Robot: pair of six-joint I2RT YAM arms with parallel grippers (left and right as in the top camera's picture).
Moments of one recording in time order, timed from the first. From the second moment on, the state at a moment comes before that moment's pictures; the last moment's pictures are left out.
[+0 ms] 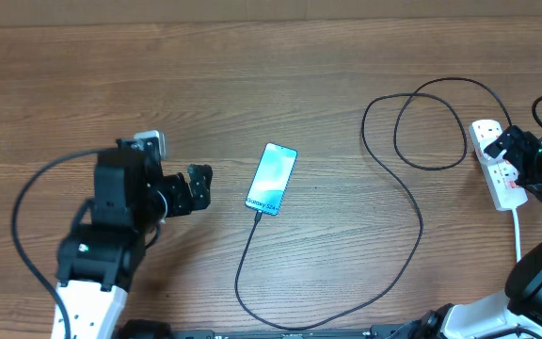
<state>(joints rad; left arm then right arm) -0.13 0.95 0.86 -0.70 0.13 -0.33 -0.59 1.75 1.33 -0.92 -0.20 0.16</state>
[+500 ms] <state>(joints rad) -0.13 0.72 0.36 0.12 0.23 -0.33 -0.59 1.75 1.33 -0.91 -0.20 0.16</state>
